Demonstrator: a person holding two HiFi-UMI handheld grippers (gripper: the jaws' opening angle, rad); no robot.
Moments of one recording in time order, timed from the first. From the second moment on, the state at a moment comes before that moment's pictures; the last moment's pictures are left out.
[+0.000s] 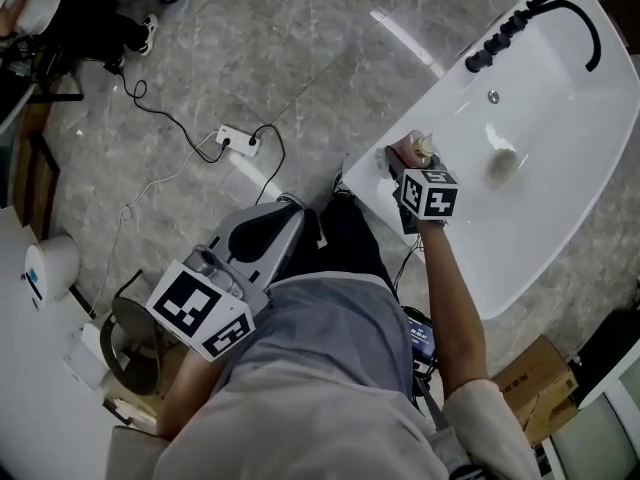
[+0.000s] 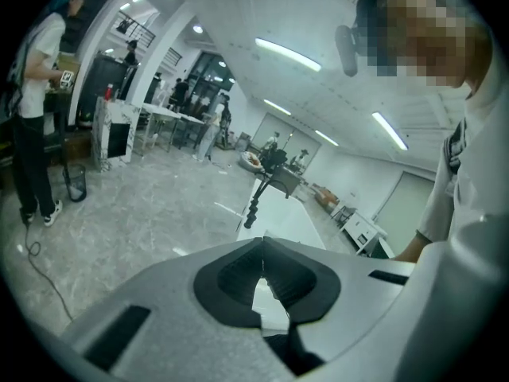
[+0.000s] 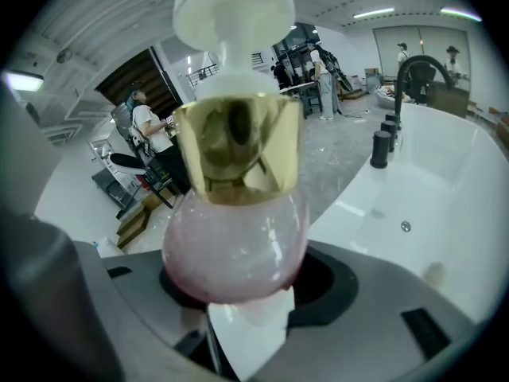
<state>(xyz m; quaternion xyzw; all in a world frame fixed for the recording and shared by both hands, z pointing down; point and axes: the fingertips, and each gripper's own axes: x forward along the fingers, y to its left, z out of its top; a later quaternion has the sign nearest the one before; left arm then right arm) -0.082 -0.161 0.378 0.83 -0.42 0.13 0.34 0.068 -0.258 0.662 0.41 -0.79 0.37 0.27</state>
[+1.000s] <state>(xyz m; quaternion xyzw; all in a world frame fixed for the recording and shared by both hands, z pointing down) -0.089 -0.158 0.374 0.83 -0.42 0.10 0.35 0.056 -0.243 0.664 0.49 -0.77 0.30 0.28</state>
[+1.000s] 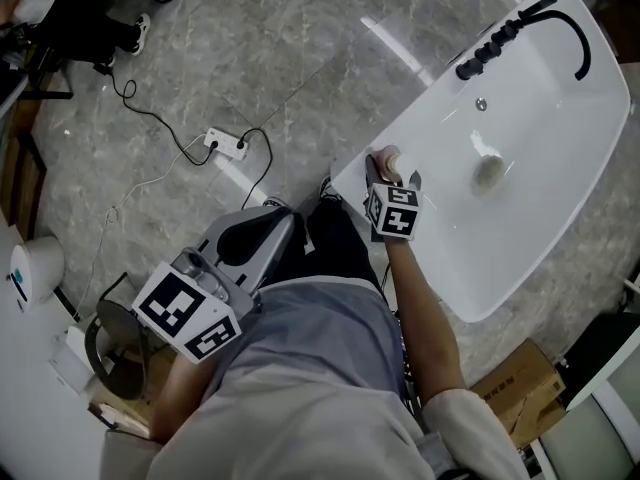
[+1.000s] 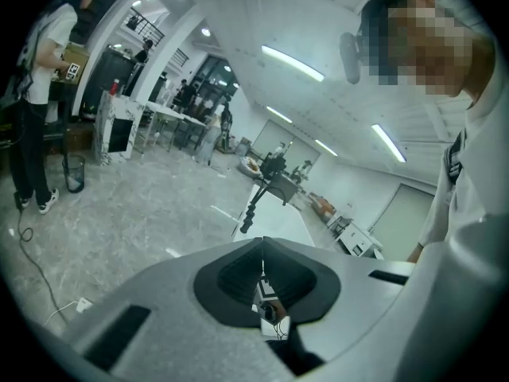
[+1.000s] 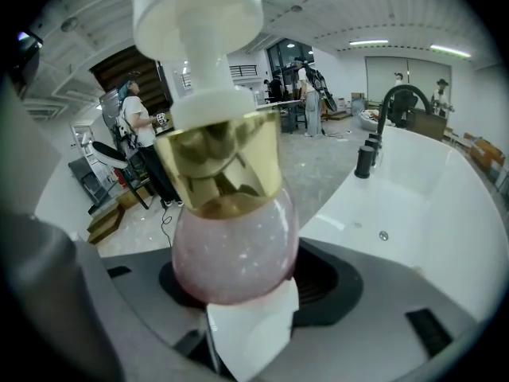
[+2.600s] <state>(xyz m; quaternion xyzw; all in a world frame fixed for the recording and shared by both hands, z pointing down) -0.047 -0.154 0.371 0.86 -0.36 0.08 0.35 0.068 -0.202 0.601 0.46 -0.80 0.30 0.25</state>
